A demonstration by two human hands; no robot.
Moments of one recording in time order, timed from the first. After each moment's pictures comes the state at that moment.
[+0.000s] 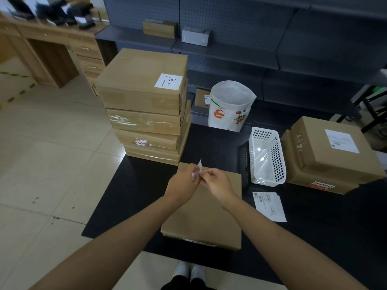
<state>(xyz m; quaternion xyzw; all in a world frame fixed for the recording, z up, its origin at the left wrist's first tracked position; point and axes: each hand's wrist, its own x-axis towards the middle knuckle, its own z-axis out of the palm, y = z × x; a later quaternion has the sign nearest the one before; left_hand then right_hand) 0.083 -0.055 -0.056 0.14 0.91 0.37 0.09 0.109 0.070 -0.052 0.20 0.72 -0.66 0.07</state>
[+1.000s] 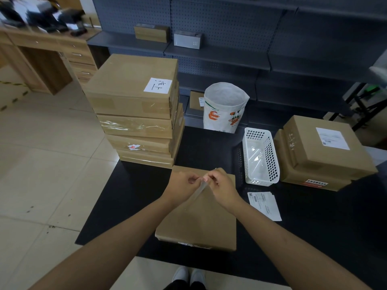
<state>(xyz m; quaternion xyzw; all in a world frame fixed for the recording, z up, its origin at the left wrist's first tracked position) 0.087 -0.041 -0.041 0.17 0.87 0.44 0.13 0.121 0.106 -0.053 0.08 0.86 -0.50 0.03</state>
